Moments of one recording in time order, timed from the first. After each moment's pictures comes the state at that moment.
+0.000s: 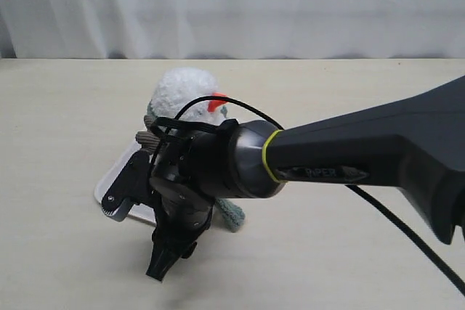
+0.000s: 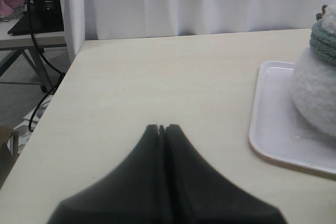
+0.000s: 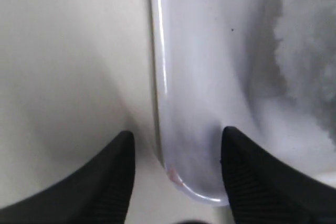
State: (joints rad) left arm -0.95 0.00 0.00 -0.03 0.13 0.12; right arm 0.95 2.12 -1.37 -0.30 0.66 0.03
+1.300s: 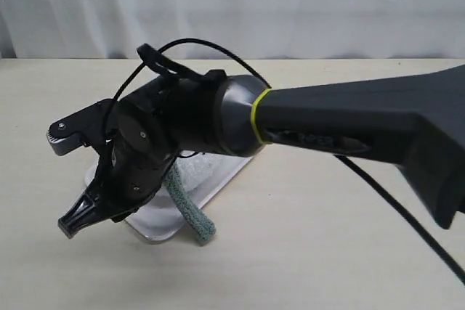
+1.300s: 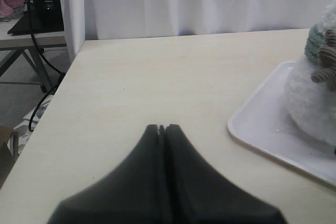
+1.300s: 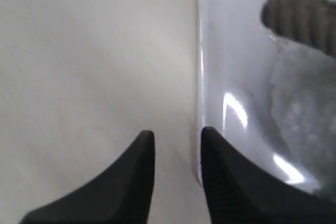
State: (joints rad) left arm -0.95 0.00 0.00 -0.03 0.13 0.12; right arm 0.94 2.11 -1.60 0.04 0.70 0.09
